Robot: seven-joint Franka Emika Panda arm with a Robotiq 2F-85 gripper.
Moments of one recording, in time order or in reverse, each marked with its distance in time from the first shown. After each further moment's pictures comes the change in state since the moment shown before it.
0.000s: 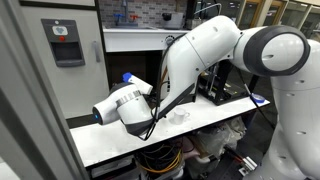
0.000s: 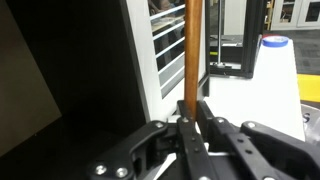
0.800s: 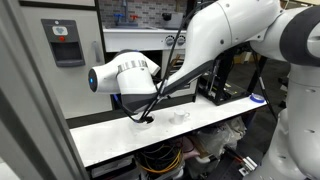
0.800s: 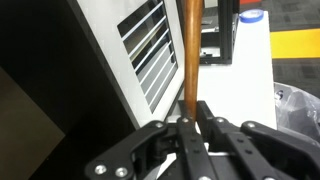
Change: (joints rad) arm -0.021 -0.205 0.011 0.001 0.181 0.013 -0.001
